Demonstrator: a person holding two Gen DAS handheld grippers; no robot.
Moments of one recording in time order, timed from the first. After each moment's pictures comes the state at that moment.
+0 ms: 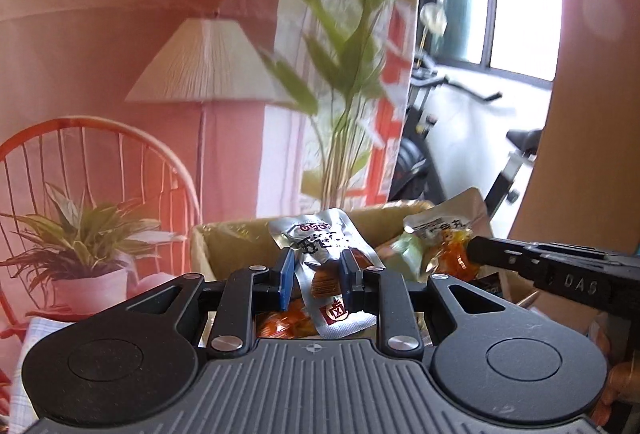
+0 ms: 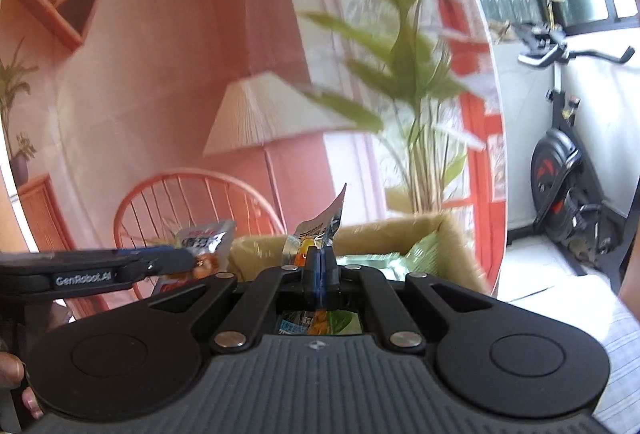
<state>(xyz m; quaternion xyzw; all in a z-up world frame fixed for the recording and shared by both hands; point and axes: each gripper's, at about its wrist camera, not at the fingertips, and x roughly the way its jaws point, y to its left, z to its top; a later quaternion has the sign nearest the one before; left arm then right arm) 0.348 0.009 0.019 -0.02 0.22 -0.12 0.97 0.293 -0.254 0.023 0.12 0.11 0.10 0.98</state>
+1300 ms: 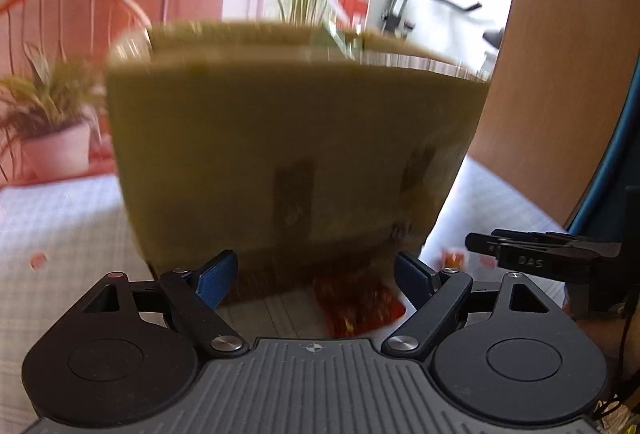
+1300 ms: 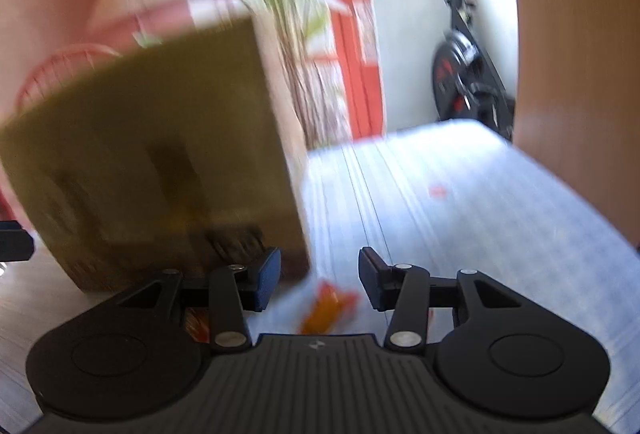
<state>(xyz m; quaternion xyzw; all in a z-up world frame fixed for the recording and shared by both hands) 0.269 -0.038 -0.110 -0.01 0.33 -0.15 0.93 0.221 -0.327 -0.153 0.13 0.23 -0.03 0.96</state>
